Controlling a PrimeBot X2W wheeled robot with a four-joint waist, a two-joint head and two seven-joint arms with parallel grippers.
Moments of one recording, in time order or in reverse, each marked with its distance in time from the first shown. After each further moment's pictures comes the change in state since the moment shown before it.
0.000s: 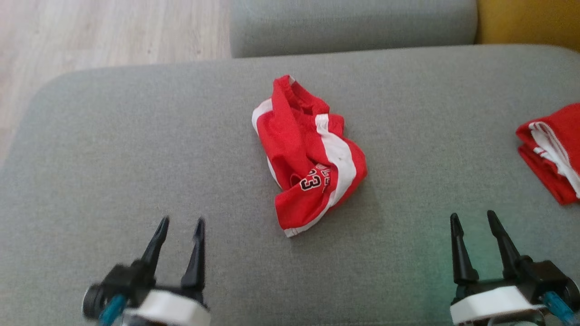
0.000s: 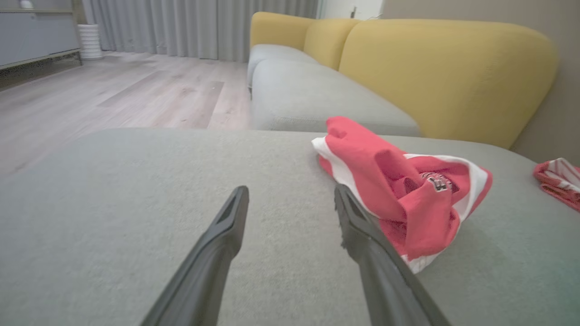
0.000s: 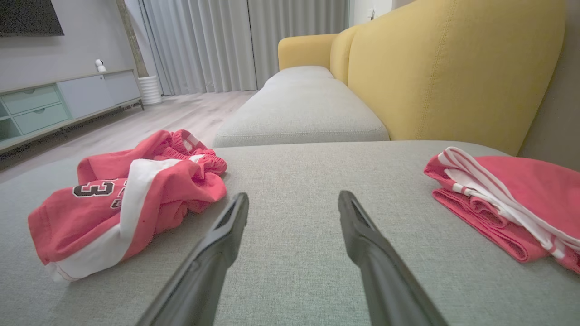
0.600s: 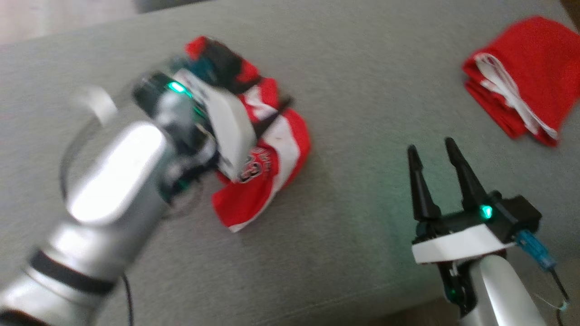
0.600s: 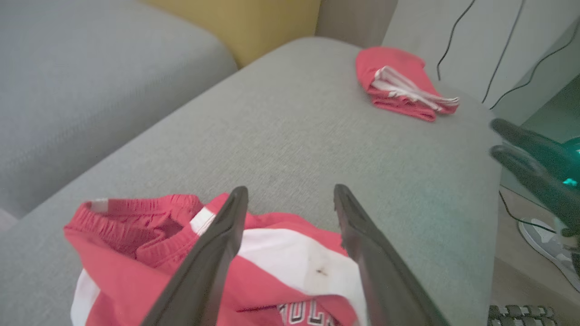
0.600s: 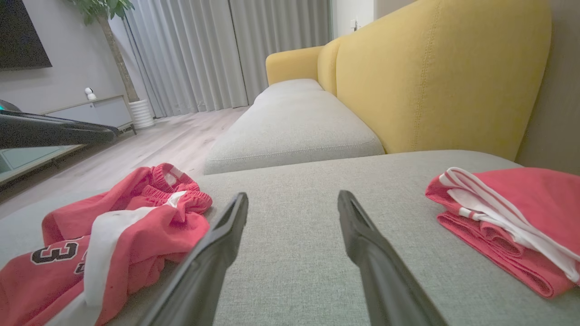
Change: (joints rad) left arm -0.870 0.175 -0.489 0.153 -0.348 -0.151 0.630; right arm -0.225 -0.001 0.160 -0.012 0.069 0.000 0.000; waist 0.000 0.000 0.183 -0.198
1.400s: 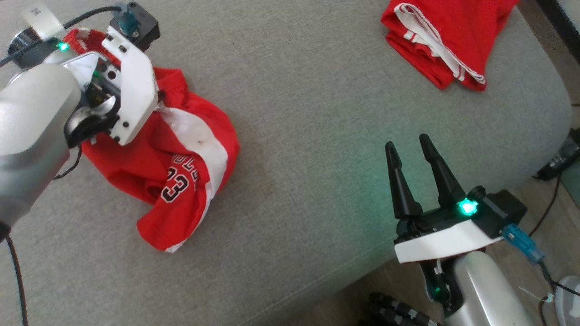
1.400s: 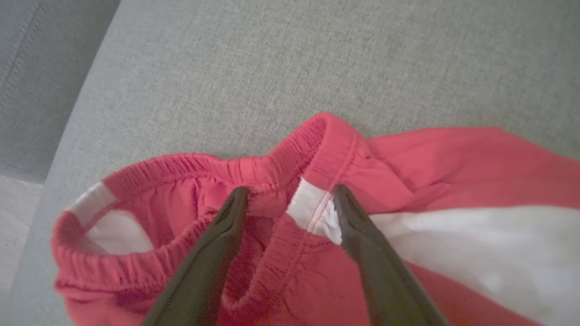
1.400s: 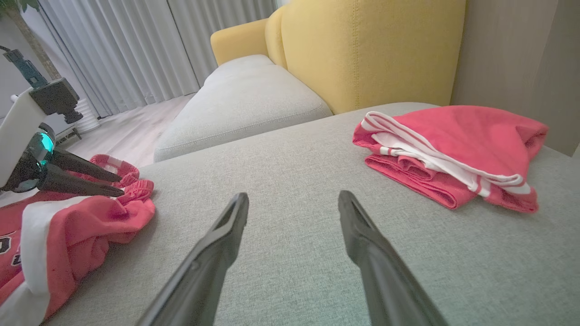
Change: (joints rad) left arm -0.454 0.323 -0.526 0.322 -0.244 0.000 0.209; right arm -0.046 0.000 0.115 0.007 0.148 0.000 0.000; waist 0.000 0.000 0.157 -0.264
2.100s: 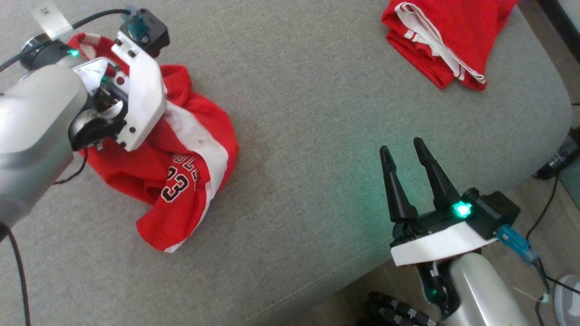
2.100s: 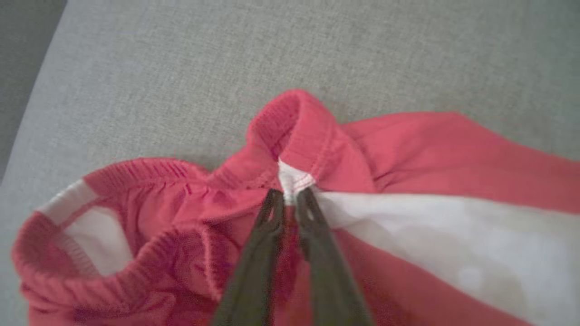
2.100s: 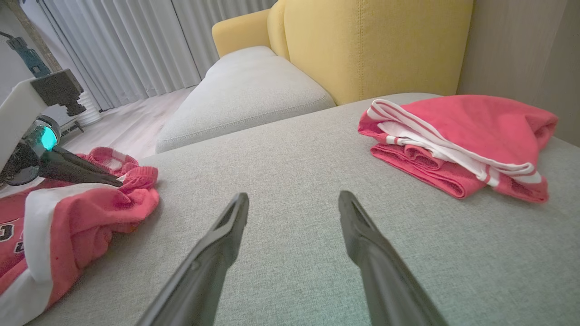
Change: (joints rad) left arm -0.034 0.014 -0.088 -0.042 -0.106 0.000 0.032; right arm -0.001 0.000 0.016 0.019 -0.003 0.000 0.000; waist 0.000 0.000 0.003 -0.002
